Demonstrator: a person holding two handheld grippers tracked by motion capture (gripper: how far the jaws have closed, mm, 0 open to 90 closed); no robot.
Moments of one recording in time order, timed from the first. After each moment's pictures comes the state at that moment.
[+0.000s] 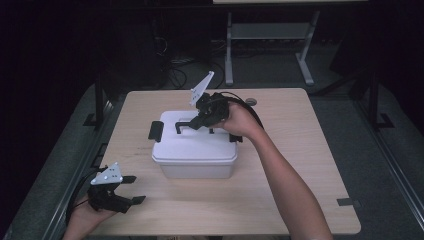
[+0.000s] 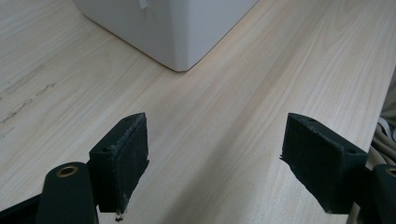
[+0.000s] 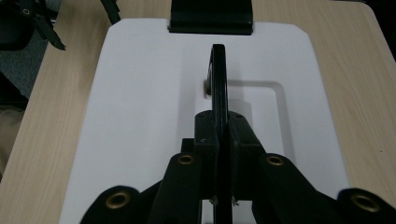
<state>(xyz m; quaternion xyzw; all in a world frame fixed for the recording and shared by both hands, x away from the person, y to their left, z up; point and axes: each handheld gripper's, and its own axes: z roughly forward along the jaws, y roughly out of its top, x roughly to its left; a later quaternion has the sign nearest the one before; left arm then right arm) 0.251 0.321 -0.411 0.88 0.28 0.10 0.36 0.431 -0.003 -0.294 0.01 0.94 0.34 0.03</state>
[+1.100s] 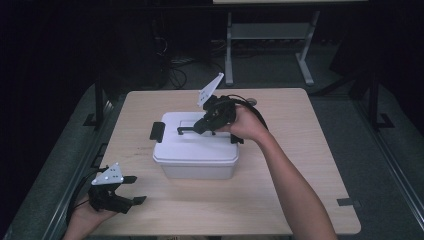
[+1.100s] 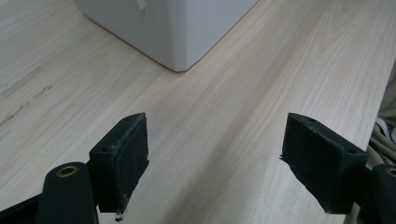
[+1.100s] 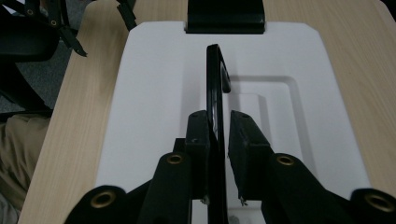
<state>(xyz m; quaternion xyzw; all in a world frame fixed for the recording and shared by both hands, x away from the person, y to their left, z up) 0.249 0.317 -0.410 0.88 0.27 0.10 0.36 0.424 -0.022 -0.298 0.02 0.93 0.36 0.00</state>
